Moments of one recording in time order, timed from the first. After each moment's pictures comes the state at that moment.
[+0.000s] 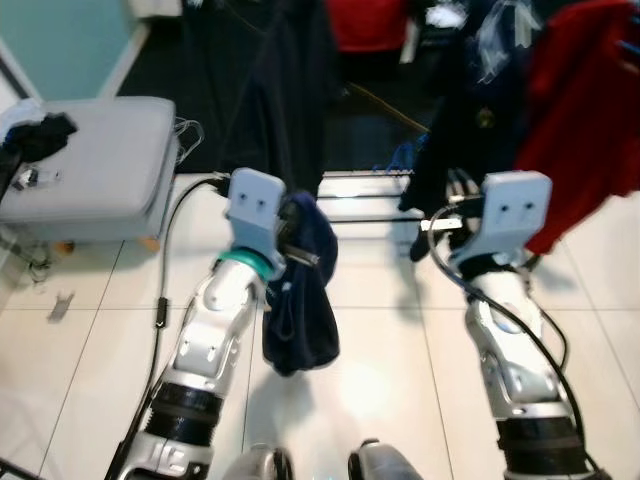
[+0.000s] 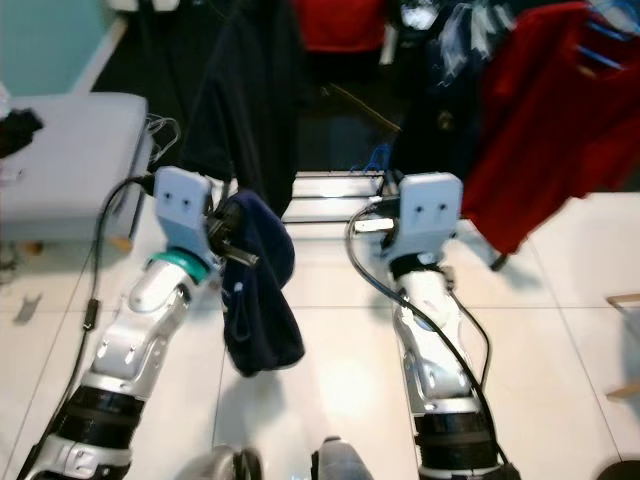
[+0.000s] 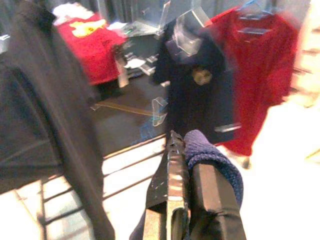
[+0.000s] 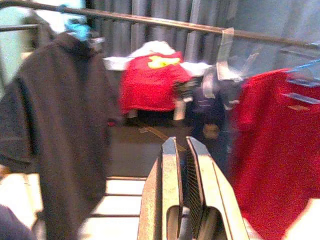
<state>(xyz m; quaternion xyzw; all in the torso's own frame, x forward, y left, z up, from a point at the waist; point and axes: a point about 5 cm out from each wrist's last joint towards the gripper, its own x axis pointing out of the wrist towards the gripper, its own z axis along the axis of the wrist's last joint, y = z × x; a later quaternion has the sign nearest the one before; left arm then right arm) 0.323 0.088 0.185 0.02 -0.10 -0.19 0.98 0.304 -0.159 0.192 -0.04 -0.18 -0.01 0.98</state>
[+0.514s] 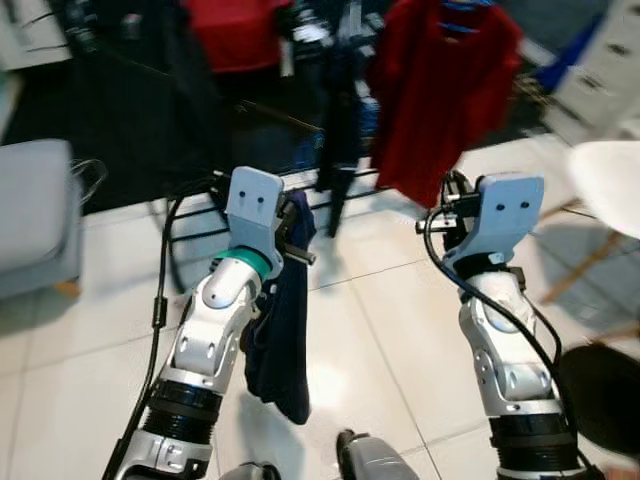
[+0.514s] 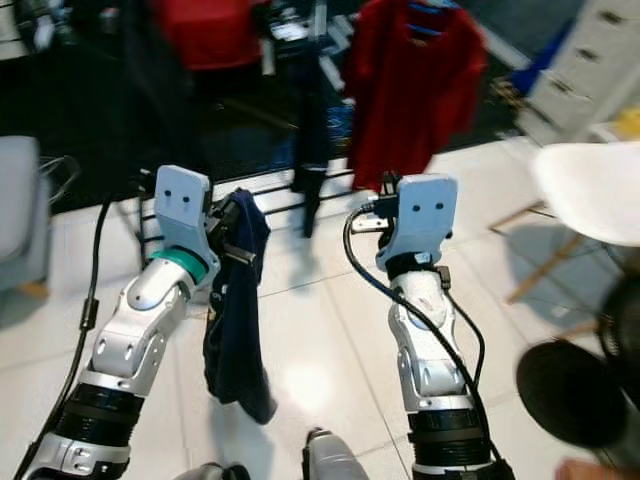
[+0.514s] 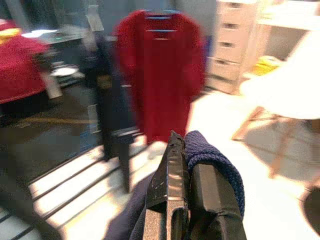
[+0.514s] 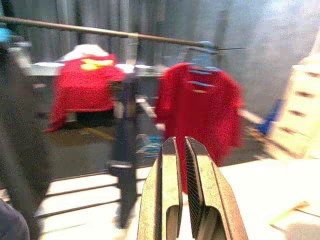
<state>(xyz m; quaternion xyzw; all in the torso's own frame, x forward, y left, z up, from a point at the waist) 0.326 0.095 0.177 0.02 -0.07 -0.18 0.98 0.309 -0.150 0.191 -0.02 -0.18 0.01 0.98</state>
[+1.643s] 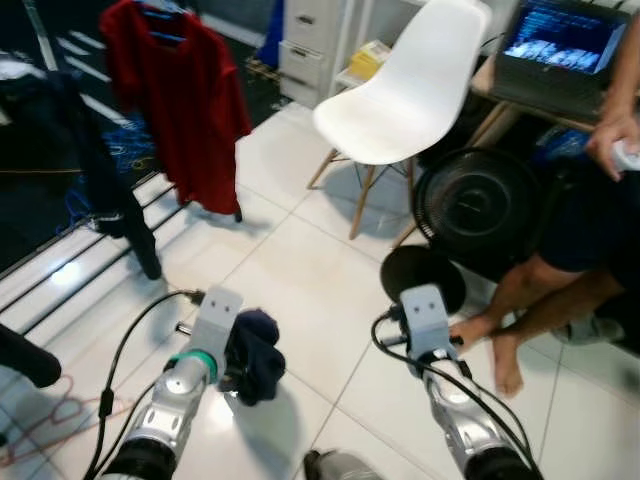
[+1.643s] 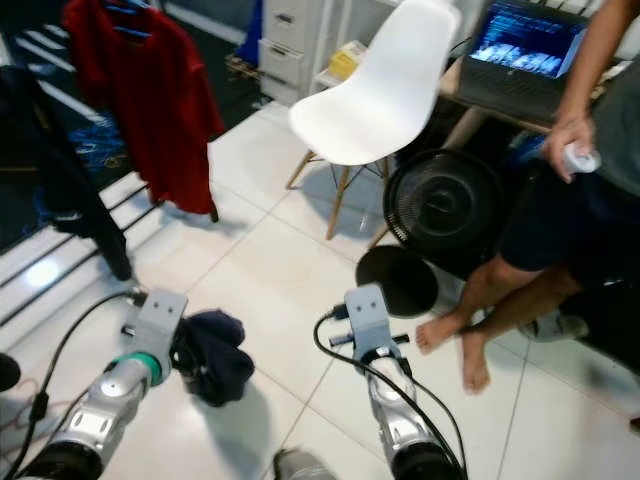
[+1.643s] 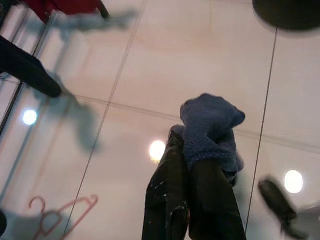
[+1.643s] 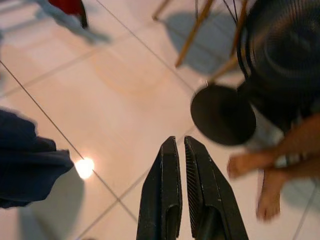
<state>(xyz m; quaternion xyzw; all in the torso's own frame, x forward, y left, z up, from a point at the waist) 0.269 0.176 -0.004 0.14 0.25 -0.06 0.96 0.278 -0.156 0.010 -0.12 0.14 0.05 0.98</state>
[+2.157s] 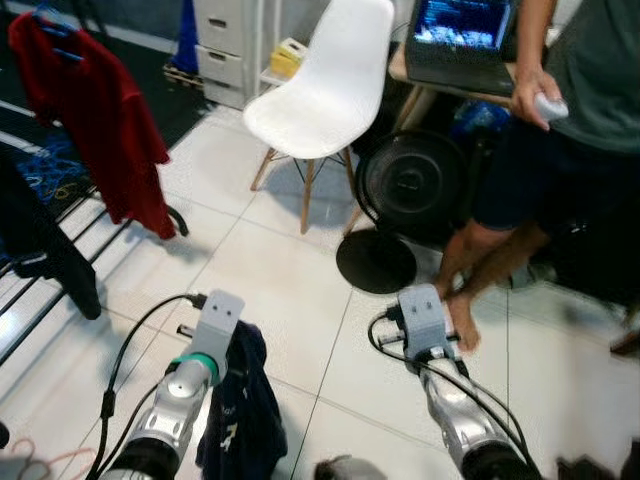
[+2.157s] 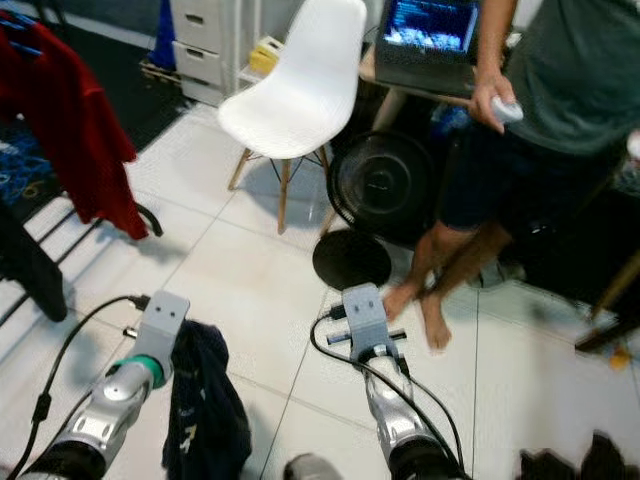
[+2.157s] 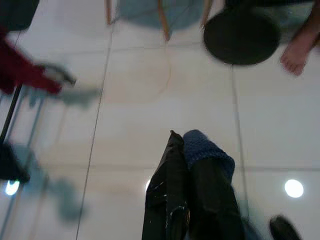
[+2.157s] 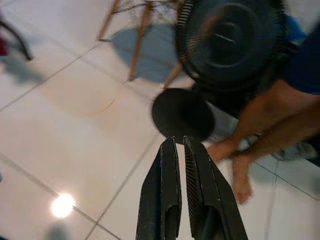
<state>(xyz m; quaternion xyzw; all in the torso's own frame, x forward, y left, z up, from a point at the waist) 0.290 0.160 0.017 0.13 0.17 -0.07 0.97 0.295 -0.154 0.031 -0.11 0.08 0.04 0.99</state>
